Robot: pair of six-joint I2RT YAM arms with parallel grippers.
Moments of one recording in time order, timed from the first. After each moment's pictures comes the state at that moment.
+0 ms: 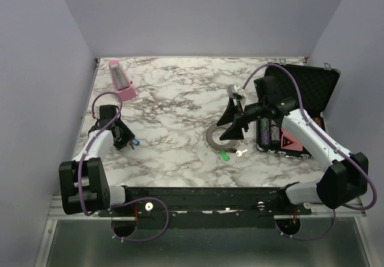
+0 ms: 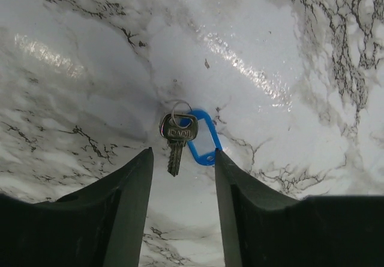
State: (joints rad) left arm 0.14 1.28 0.67 -0.46 0.03 -0.62; right arm 0.39 1.36 1.13 -0.62 -1.22 -0.54
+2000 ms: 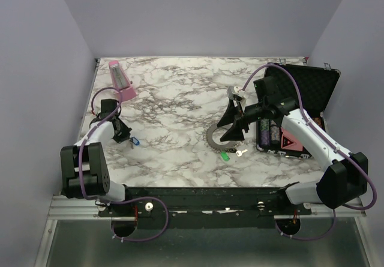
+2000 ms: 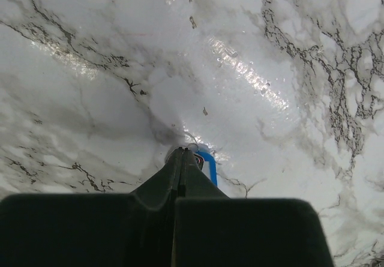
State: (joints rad) left arm 0.14 1.46 0.77 -0.43 -0.04 -0.66; right arm 0.39 1.36 1.13 -0.65 -1.22 -0.58
